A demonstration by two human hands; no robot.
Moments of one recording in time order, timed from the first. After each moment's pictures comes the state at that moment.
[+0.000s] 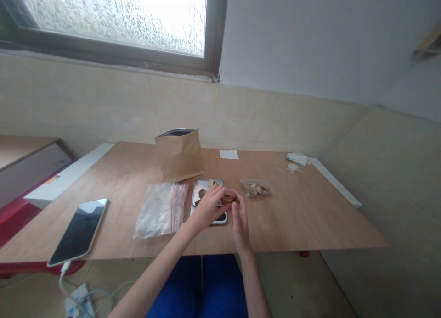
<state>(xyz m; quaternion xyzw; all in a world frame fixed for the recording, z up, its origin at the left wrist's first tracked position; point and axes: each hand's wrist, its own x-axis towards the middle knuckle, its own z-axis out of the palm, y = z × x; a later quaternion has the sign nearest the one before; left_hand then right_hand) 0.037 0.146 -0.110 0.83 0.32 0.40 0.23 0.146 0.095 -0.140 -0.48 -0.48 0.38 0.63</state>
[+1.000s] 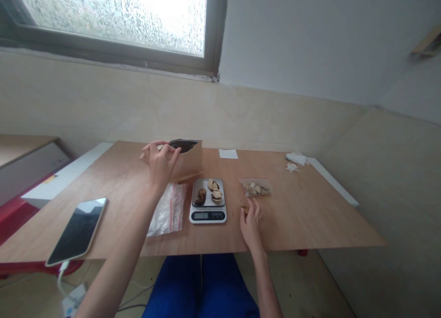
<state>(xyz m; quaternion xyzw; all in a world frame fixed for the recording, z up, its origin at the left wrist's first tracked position) -0.055 0.214 -0.056 0.60 0.63 0.49 -0.09 0.209 0.111 -0.215 -0.68 -0.58 0.00 0.44</state>
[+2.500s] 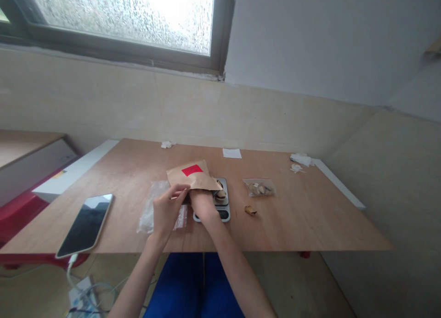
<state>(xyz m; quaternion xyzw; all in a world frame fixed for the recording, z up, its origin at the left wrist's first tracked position) -0.043 0.124 -0.105 0.59 0.60 0.52 0.17 0.055 0.158 -0.091 -0.56 -0.82 0.09 0.06</state>
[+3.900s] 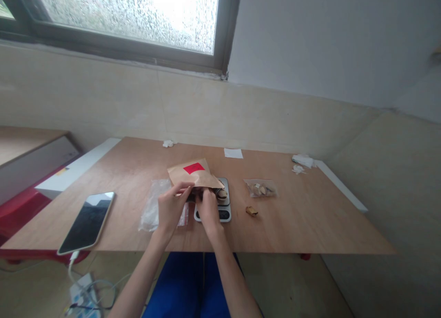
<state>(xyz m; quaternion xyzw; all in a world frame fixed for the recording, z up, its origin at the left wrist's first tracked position) -0.040 0.129 -0.109 0.60 0.59 0.51 0.18 0.067 0.142 -0.127 -0.61 -0.66 0.23 0.38</state>
